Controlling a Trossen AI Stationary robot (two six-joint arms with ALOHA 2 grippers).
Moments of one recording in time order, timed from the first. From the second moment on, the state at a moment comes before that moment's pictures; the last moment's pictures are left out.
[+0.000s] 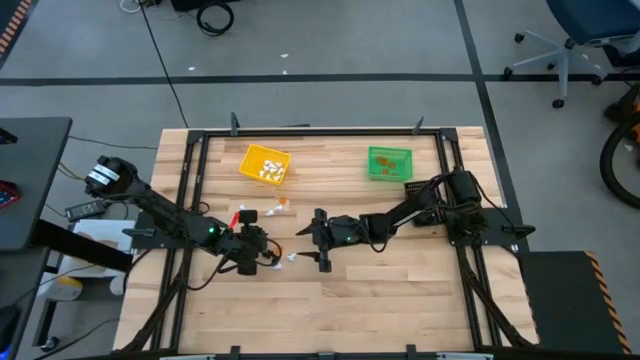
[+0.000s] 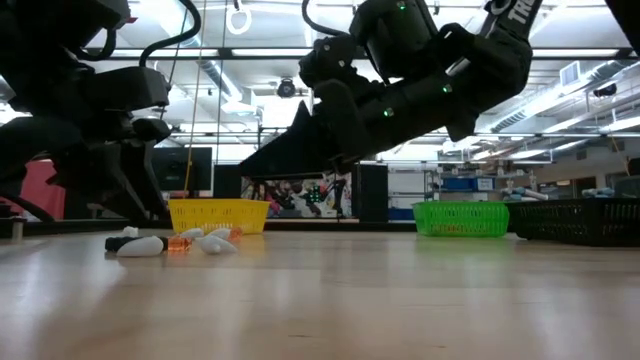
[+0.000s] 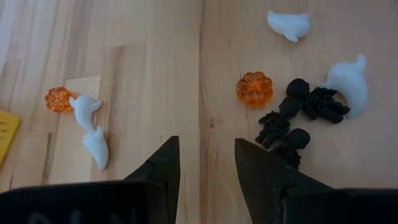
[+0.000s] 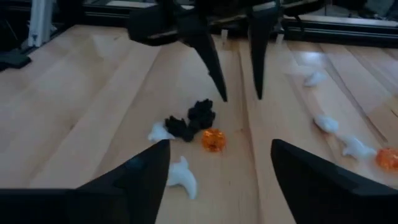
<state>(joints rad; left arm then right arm) -0.45 1.33 0.51 -0.26 -0.48 -0.26 0.16 2.04 0.98 0.72 0.09 -0.03</state>
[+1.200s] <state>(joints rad) -0.46 1.33 0.52 -0.27 -0.48 -0.26 0.19 2.32 1.18 0.83 0.05 -0.07</state>
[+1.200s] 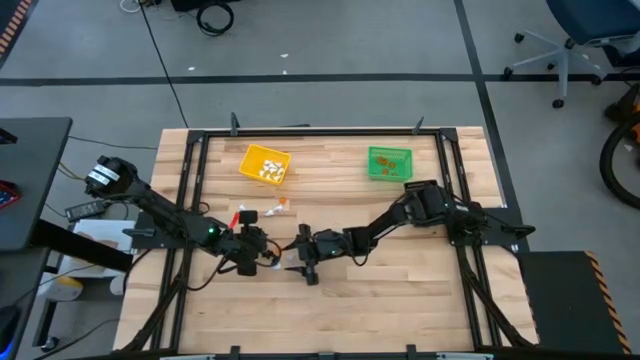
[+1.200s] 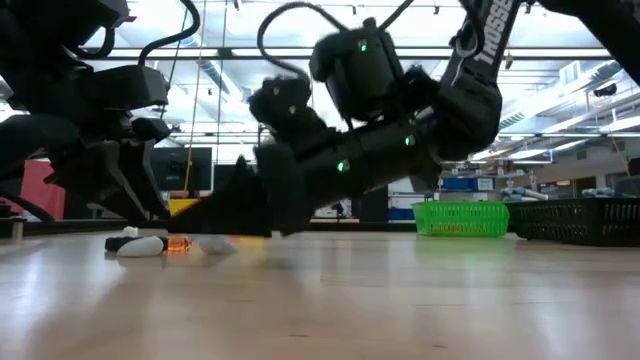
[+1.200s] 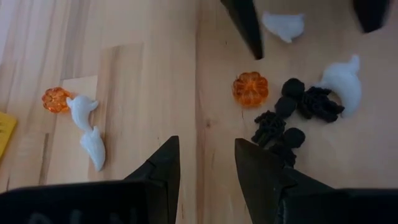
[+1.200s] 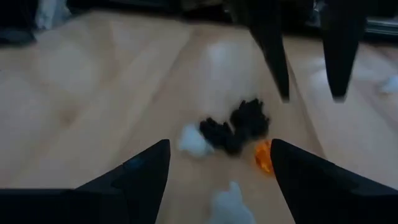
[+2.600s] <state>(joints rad) -0.47 1.22 0.58 -0.59 -0.56 -0.46 0.03 2.23 1.25 0.57 0.18 -0.04</state>
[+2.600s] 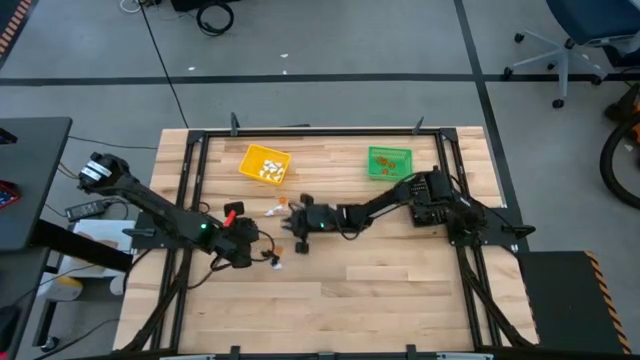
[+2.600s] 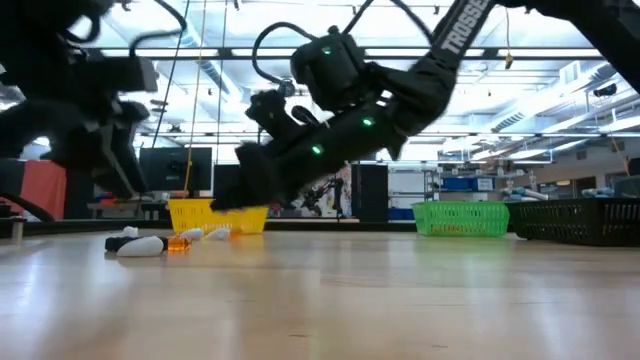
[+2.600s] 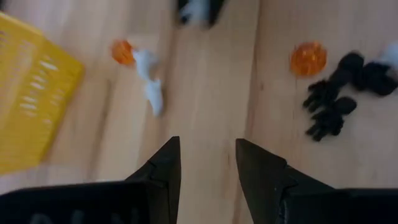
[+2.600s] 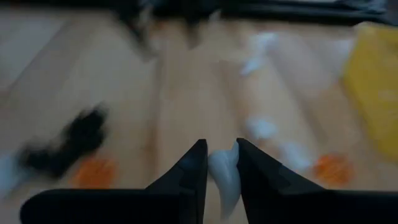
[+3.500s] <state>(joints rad) -0.53 1.00 0.42 -0.45 -0.76 -0.40 -0.22 2.23 1.54 0.43 0.29 0.08</state>
